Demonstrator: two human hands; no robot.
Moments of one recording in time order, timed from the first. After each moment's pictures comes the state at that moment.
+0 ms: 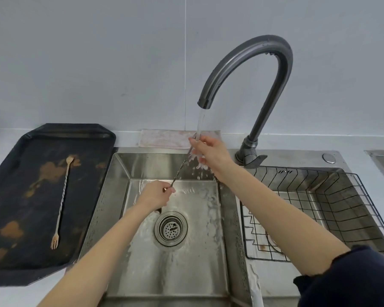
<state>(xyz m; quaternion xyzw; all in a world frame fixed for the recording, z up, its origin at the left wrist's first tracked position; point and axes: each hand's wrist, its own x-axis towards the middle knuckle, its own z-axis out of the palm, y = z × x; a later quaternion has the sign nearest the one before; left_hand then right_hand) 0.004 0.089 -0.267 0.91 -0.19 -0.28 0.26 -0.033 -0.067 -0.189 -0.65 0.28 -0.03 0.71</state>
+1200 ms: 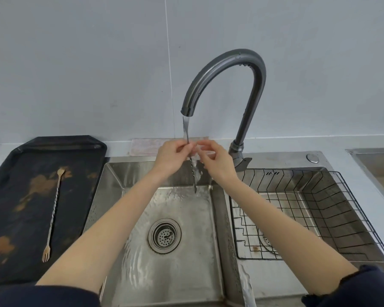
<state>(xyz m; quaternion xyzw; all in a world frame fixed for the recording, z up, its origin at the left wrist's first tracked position) 0.011 0.013 -0.184 0.81 -0.23 -0.17 0.51 -0.067 -0.086 -0.191 -0.82 0.24 -0.14 0.51</state>
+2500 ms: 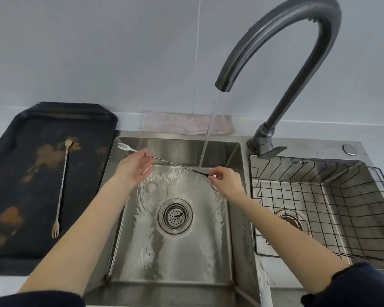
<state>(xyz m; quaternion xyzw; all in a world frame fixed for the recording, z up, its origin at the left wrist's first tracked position) 0.055 0.116 -0.264 0.59 0.23 -0.29 0.72 -0.067 -0.076 -0.296 -0.86 0.30 0.07 0.41</state>
